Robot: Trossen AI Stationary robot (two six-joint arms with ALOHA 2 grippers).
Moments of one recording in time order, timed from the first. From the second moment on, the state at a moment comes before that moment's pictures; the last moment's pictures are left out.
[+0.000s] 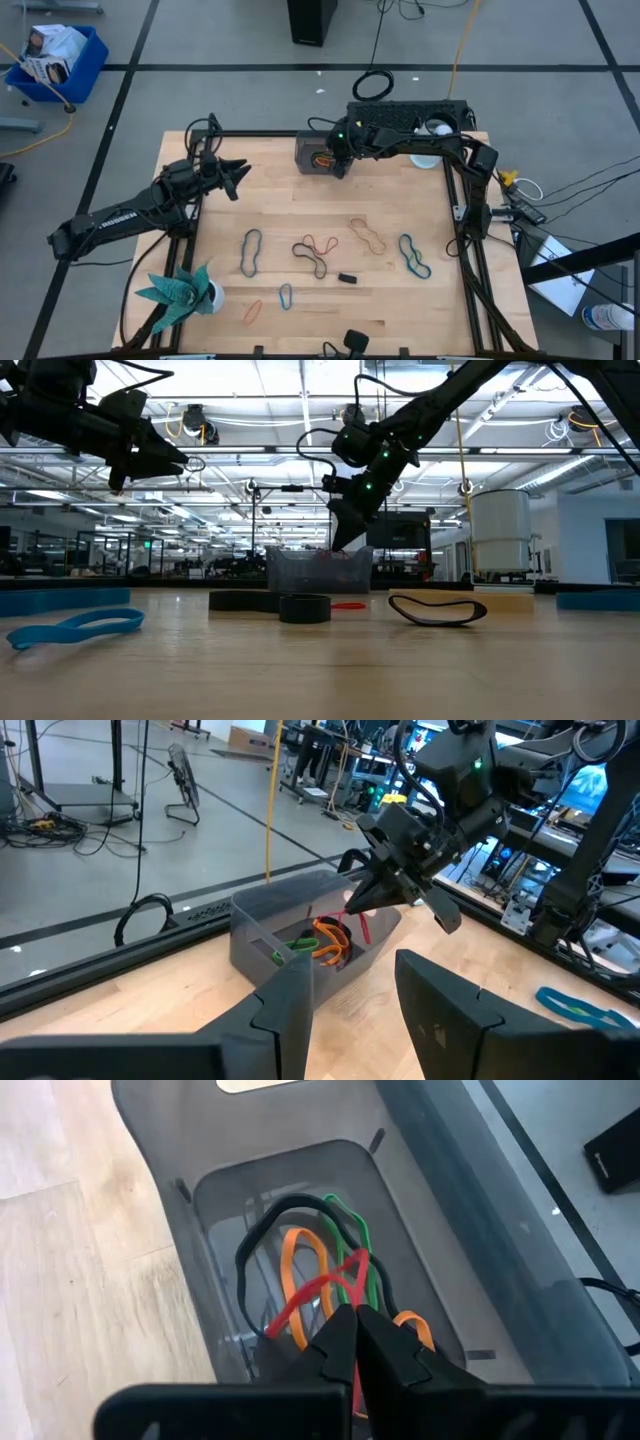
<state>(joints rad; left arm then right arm) 0.49 0.41 0.24 0.02 -0.05 -0.32 -0.49 1.92 1.34 -0.29 0.08 -0.15</state>
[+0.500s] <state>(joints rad) 0.49 0.41 0.24 0.02 -0.05 -0.32 -0.49 1.92 1.34 -0.28 0.08 -0.17</state>
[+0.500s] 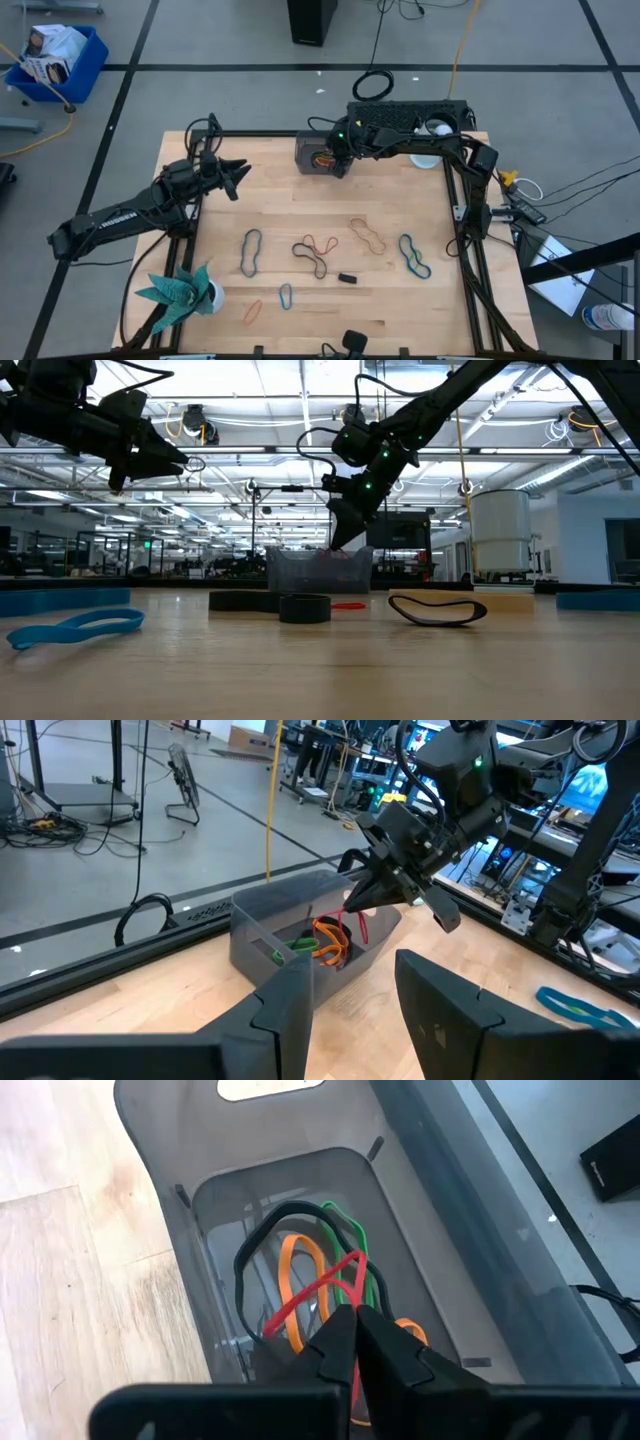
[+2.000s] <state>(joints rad) 0.49 0.41 0.24 0.03 -0.05 -0.32 -0.22 1.34 1.34 -0.73 0.07 -0.38</state>
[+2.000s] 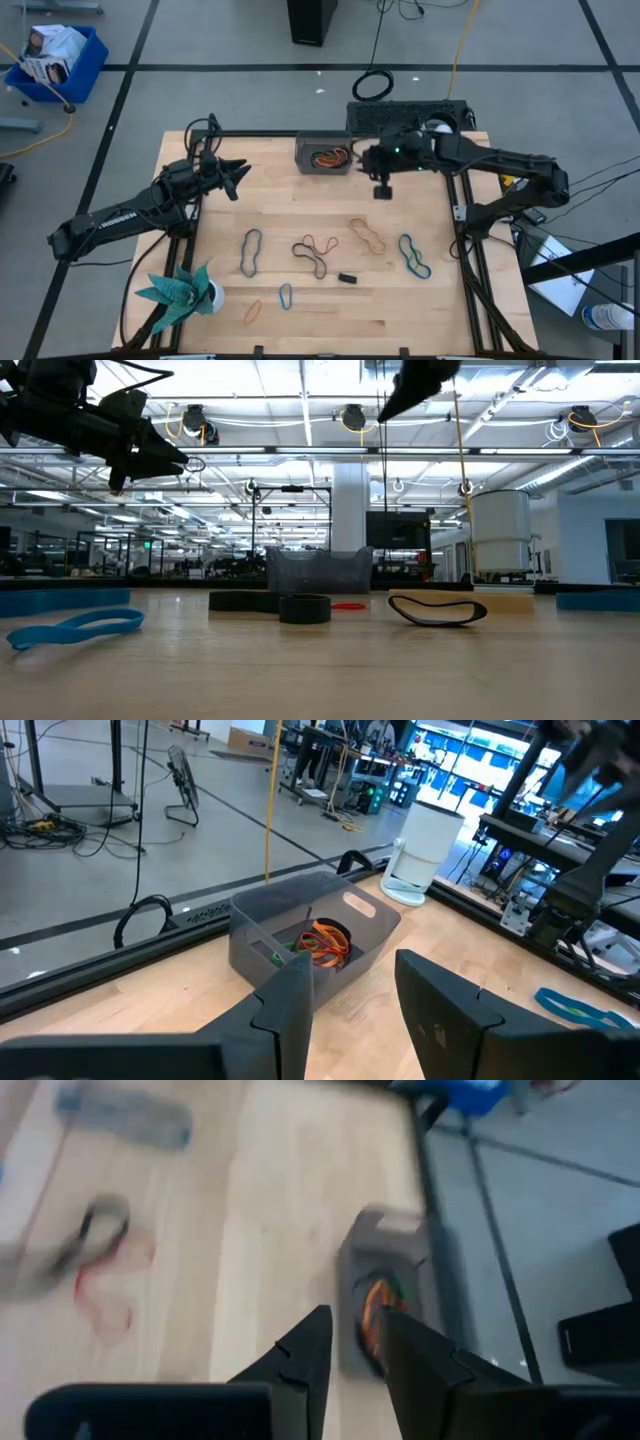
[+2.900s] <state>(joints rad) 0.49 0.41 0.24 0.03 -0.05 -0.31 -0.12 1.35 0.59 -0.04 0.08 -0.20</state>
